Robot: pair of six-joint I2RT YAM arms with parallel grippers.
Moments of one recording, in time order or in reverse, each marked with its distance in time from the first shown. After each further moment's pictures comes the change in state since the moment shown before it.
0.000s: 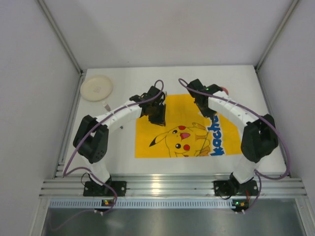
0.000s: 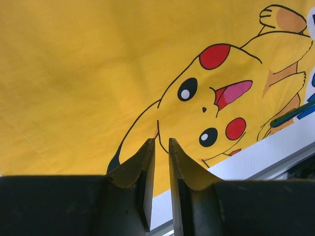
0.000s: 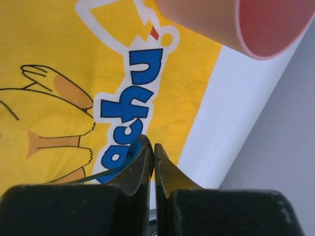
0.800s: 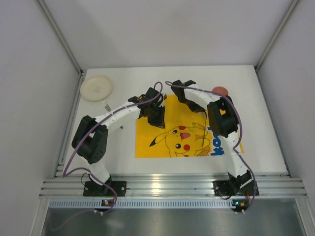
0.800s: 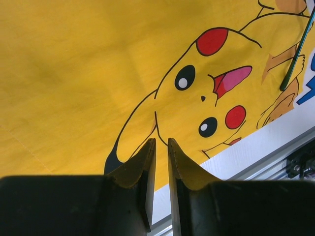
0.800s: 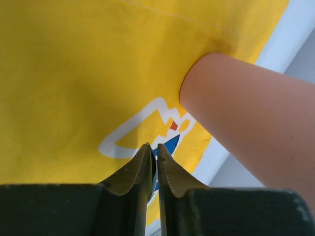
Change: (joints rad) left arm 0.011 -0.026 -0.060 0.029 0.061 0.015; right arm 0.000 0.650 0.446 -0.076 0.209 0.017
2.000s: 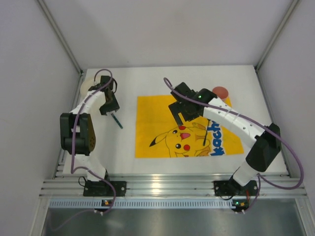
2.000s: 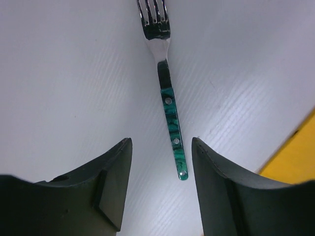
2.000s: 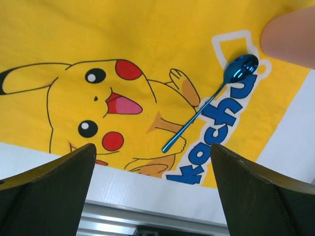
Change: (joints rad) left arm 0.565 0.013 0.056 -0.140 -0.492 -0.015; right arm 0.258 -0.684 -0.325 0.063 -0.368 0.167
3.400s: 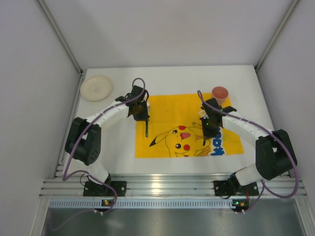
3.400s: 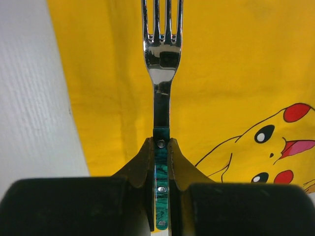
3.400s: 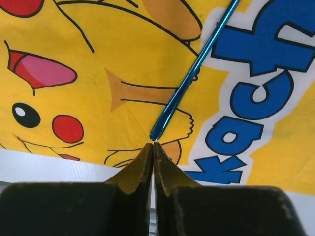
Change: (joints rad) left arm -0.391 -0.090 -0.147 0.198 0.268 -0.061; right arm -0.371 -0.177 -0.634 0.298 -0.374 0.078
